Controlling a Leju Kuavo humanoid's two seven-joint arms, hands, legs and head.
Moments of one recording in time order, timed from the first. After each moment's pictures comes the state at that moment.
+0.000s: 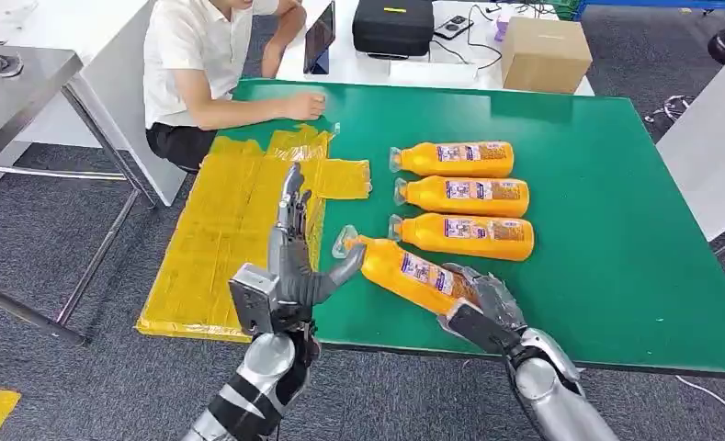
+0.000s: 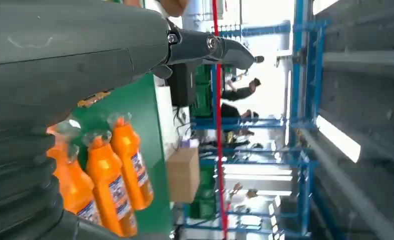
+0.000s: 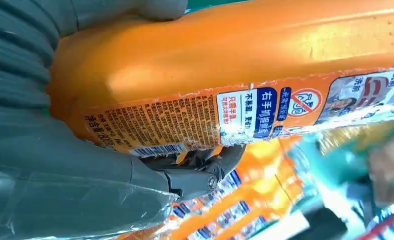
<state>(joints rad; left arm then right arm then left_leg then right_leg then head) -0.27 -0.32 -0.48 -1.18 0.26 0.45 -0.66 -0.19 -0.20 0.33 -1.13 0.46 -0.13 -0.47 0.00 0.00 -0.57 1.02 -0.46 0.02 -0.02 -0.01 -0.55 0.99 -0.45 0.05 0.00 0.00</state>
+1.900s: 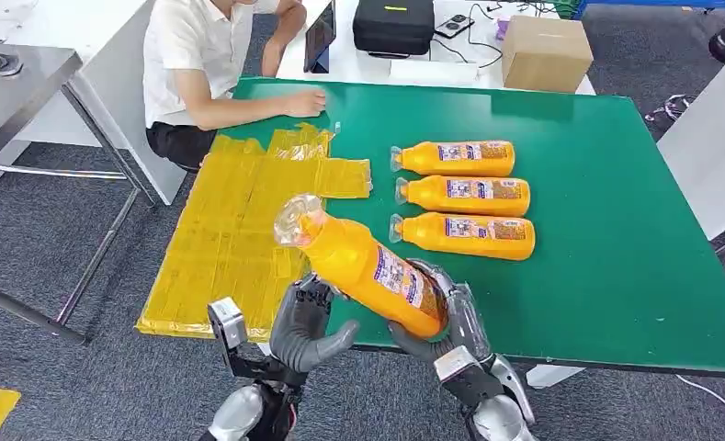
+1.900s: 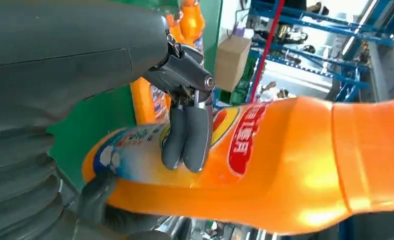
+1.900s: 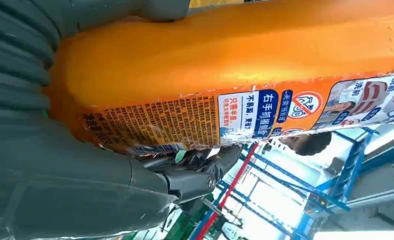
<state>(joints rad) -0.09 -0.19 -0.55 -1.32 0.55 0.04 -0.48 0.00 -0.01 0.36 -1.48 0.36 -0.20 -0.69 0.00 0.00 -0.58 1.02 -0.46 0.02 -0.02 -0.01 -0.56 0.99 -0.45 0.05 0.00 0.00</state>
